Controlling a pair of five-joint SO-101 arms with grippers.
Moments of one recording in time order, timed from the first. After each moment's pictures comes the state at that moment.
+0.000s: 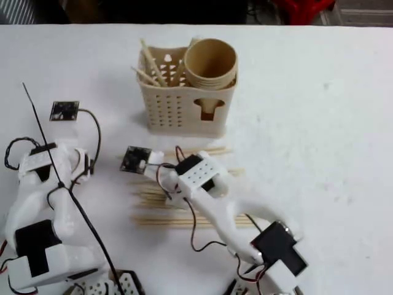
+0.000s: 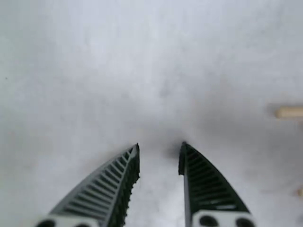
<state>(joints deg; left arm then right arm) -27.2 -4.4 46.5 44.4 -16.5 -42.1 -0.3 37.3 51.6 38.0</state>
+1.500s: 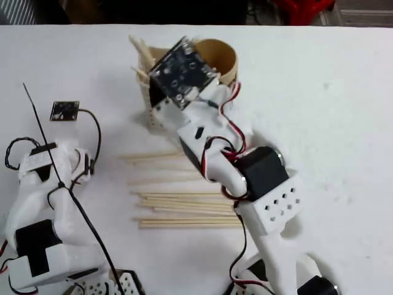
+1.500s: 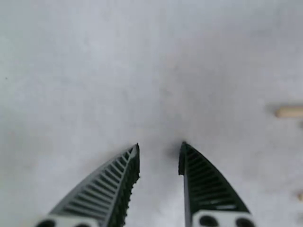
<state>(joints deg) -27.2 -4.4 46.5 44.4 -16.5 -36.1 -31.0 3.0 50.5 19.2</state>
